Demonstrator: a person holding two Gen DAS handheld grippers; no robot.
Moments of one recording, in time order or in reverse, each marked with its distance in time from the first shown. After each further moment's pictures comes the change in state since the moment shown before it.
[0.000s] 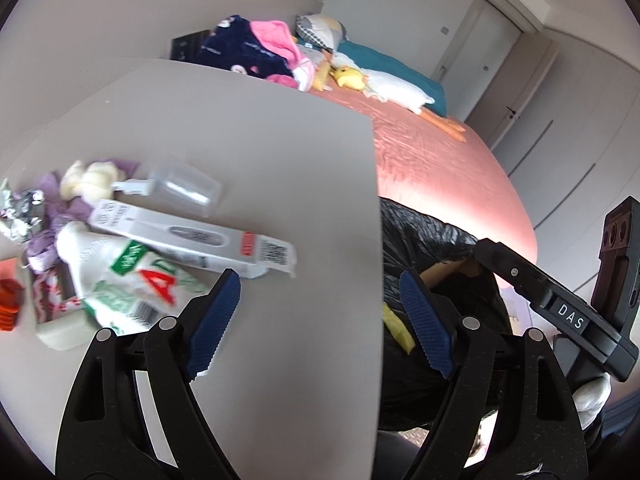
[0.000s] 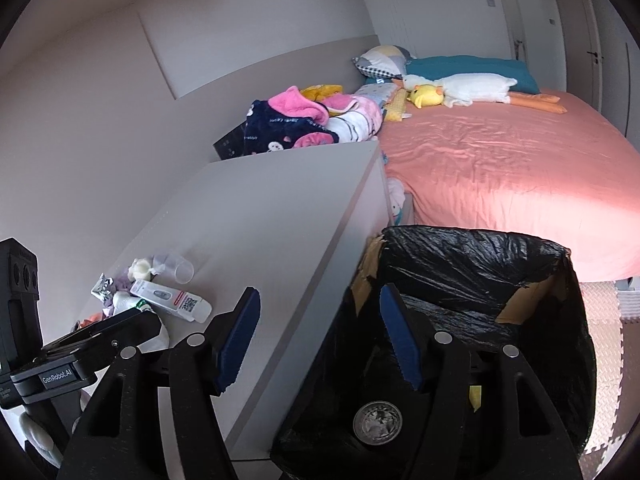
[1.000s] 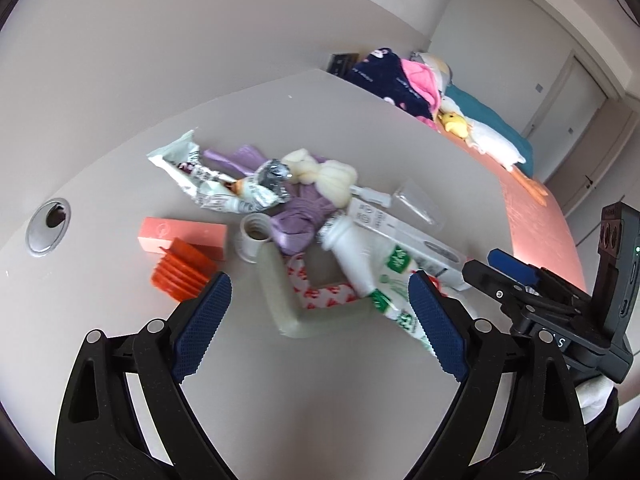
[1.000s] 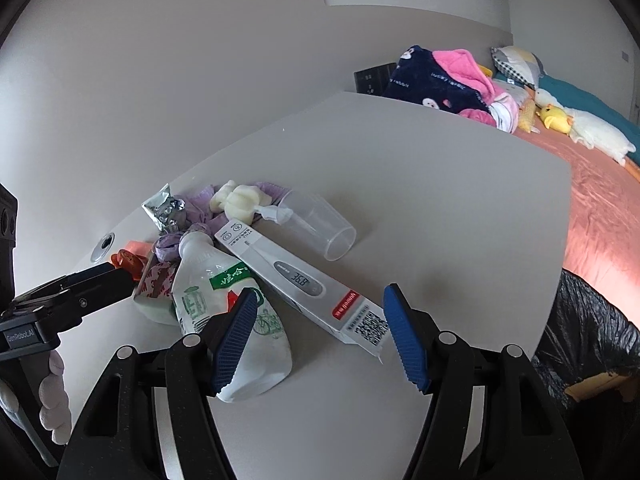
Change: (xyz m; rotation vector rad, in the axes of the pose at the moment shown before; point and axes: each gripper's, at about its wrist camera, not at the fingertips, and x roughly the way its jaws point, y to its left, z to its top) left arm -0.071 0.142 -0.028 -0.229 -0.100 0.268; right arm 0.103 0.152 -0.008 -0.373 0.183 0.207
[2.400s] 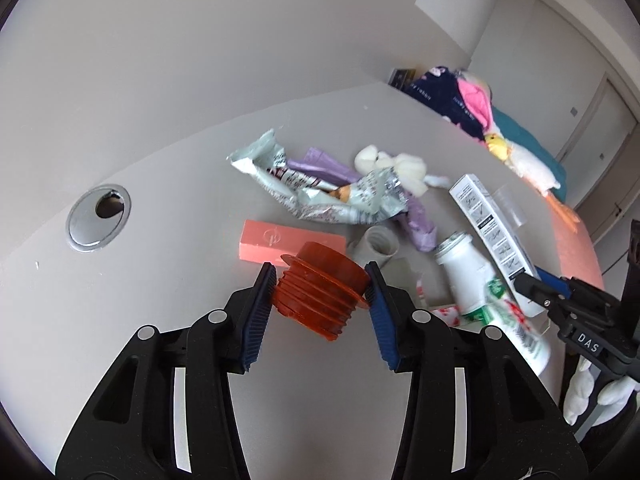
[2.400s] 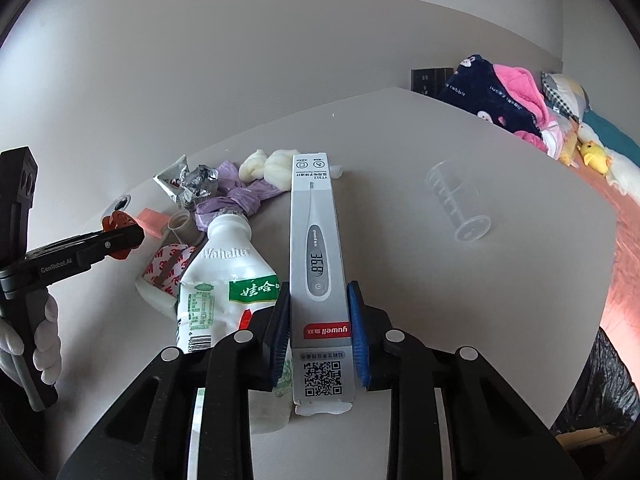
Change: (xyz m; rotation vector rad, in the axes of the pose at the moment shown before) left arm -0.006 0.058 -0.007 -0.077 -0.054 0.100; right arm 0.020 0.021 0.004 -0.137 0.012 0.082
